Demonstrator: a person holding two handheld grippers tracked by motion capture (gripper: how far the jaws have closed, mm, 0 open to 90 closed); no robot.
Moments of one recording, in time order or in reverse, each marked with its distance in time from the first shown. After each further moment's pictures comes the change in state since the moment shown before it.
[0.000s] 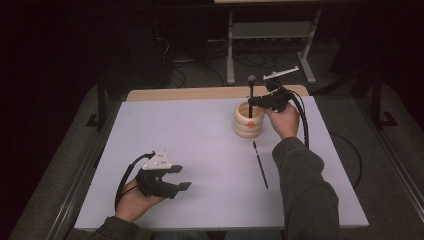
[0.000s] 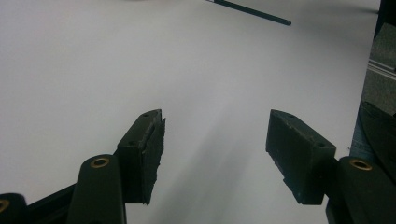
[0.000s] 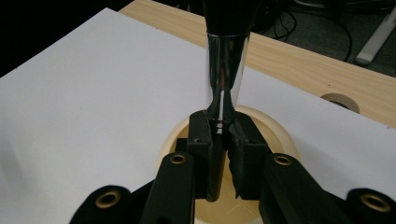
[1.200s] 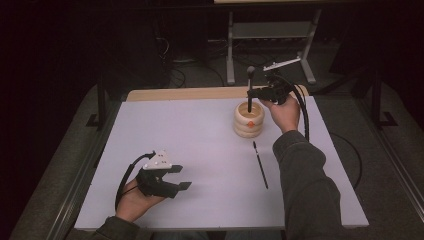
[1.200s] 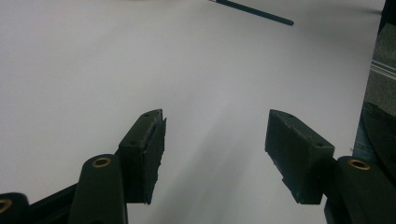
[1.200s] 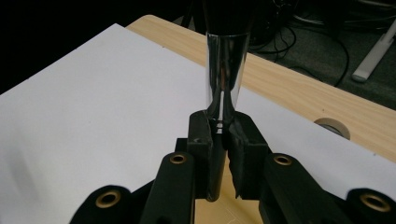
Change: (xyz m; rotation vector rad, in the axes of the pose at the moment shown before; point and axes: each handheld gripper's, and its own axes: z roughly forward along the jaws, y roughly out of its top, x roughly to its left) left arm 0.000 0.000 0.001 -0.004 0.007 -0.012; right arm 0.006 0.023 -0.014 -0.031 0.009 -0.030
